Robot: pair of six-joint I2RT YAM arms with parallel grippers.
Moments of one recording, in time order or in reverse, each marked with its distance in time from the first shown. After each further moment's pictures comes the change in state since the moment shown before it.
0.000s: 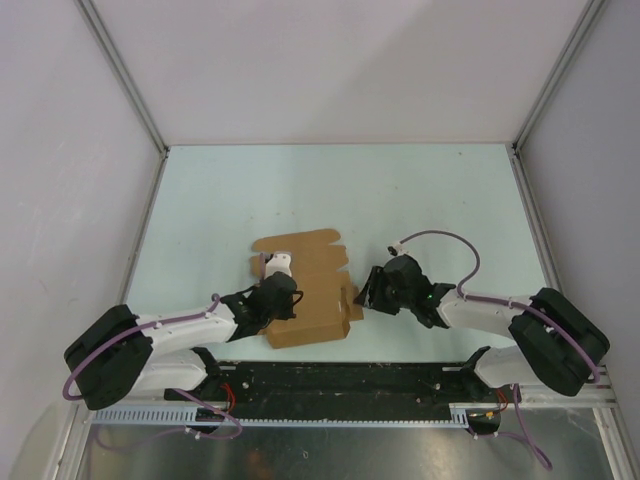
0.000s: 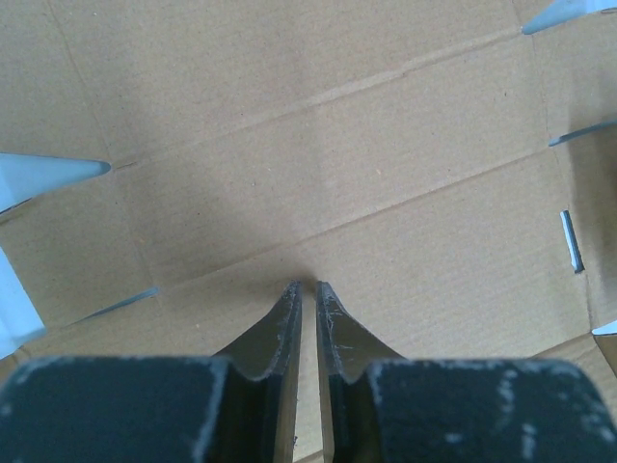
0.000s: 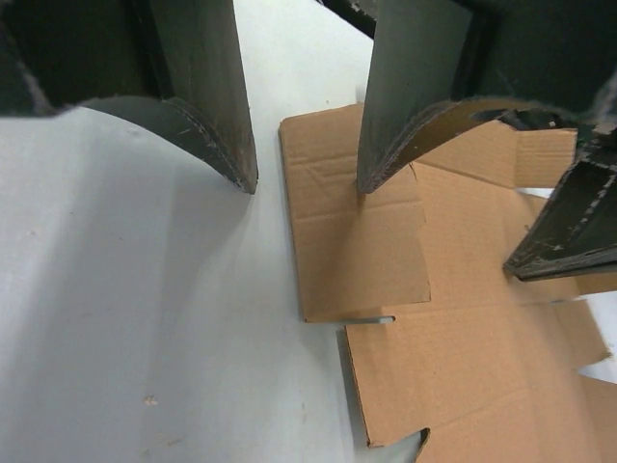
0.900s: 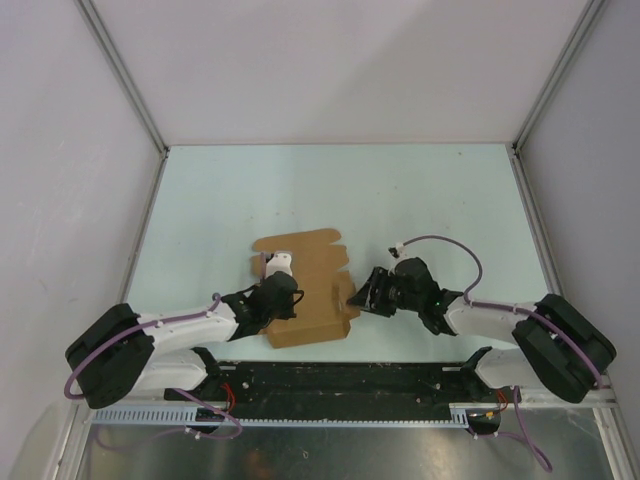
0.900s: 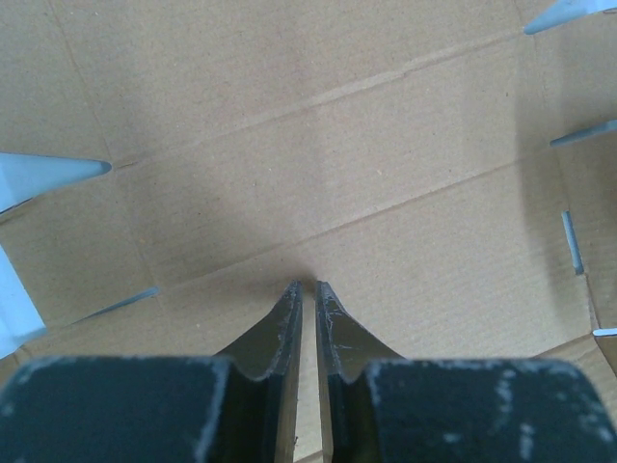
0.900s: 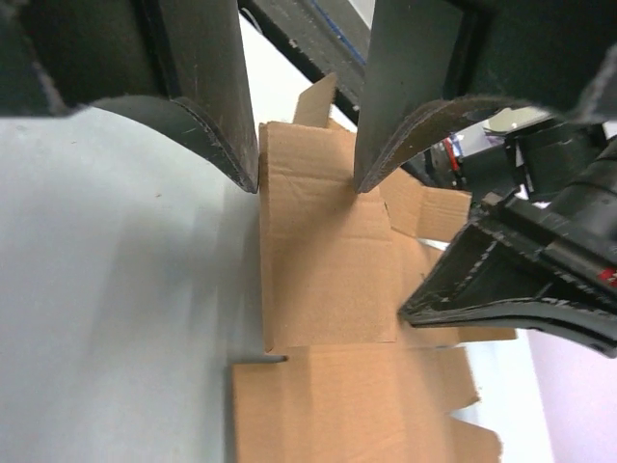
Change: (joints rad) left arm 0.000 0.009 0.006 0.000 0.000 0.000; right arm -0.057 -0.038 -0.128 0.272 -0.237 0.100
